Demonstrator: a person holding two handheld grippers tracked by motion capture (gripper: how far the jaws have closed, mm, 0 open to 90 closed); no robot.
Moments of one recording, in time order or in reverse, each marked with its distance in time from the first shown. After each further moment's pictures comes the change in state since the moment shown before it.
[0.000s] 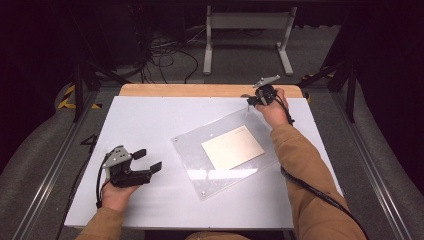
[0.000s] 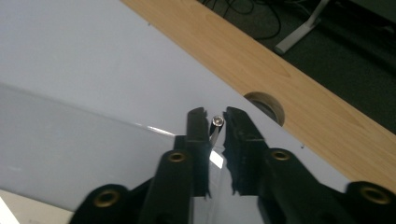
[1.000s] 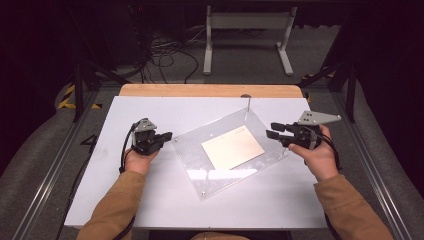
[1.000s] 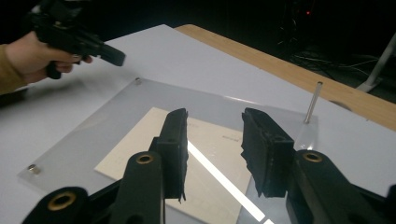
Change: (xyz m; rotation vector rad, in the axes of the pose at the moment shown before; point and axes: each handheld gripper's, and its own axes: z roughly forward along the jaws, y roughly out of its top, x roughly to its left) left arm 0.038 0.050 0.091 0.167 0.044 0.007; right arm 0.073 -0.086 -0.172 -0.321 0.245 0.060
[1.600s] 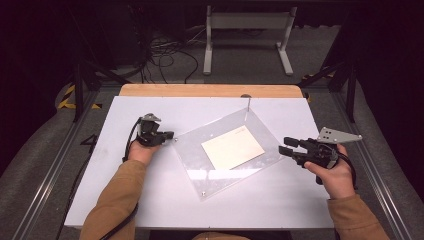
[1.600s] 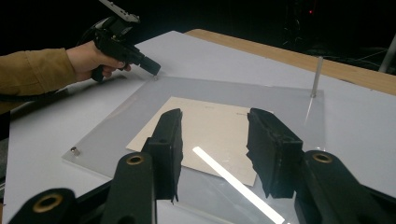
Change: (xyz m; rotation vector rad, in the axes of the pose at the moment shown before) left arm 0.027 0.005 0.031 0.153 -0.056 -0.051; right arm 0.010 -0.033 -0.041 -0.051 0.026 0.081
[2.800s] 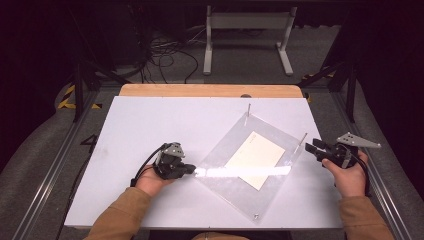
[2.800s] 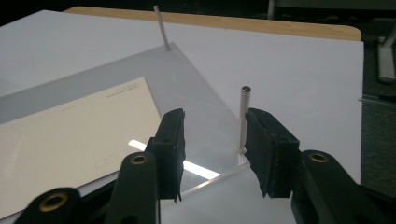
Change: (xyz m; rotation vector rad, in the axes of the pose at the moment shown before) left arm -0.109 -0.036 -0.013 0.113 -0.220 0.284; right arm -0.062 -0.053 -0.031 0.059 -0.372 0.142
